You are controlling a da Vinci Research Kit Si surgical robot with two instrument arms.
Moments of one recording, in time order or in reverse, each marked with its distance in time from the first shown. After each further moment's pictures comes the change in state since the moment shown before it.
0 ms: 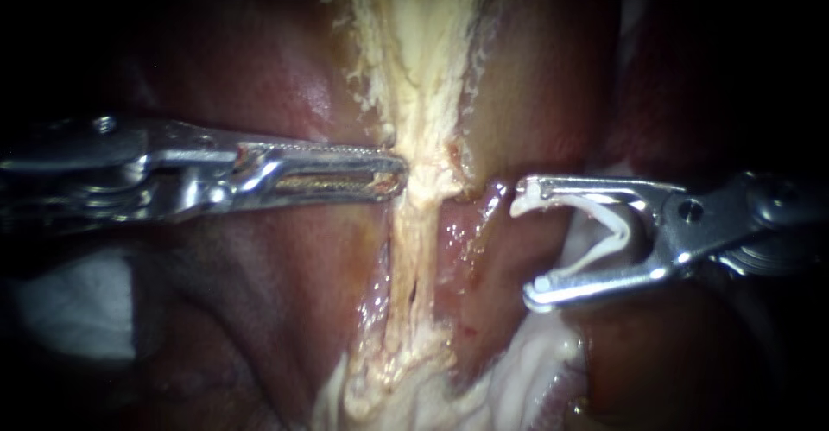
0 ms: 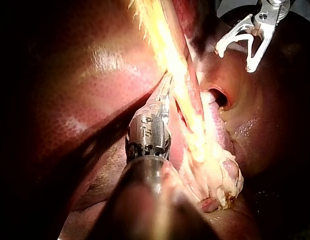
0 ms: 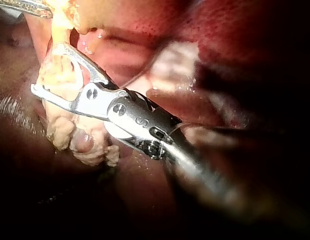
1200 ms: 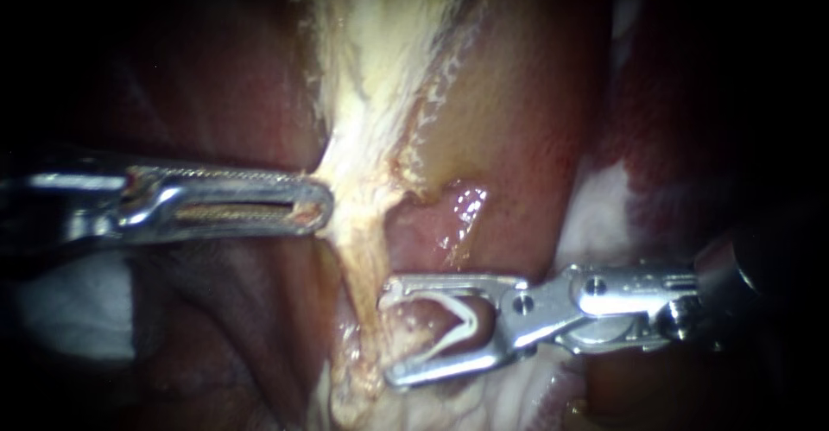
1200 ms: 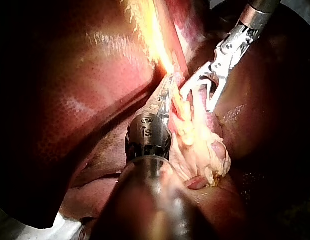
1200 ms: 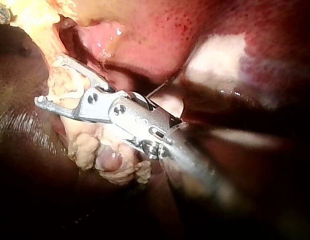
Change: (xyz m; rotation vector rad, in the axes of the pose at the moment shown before) right arm -0.012 -0.001 0.013 0.070 -0.054 0.042; left arm -0.002 -0.005 -0.009 -0.015 0.033 -0.031
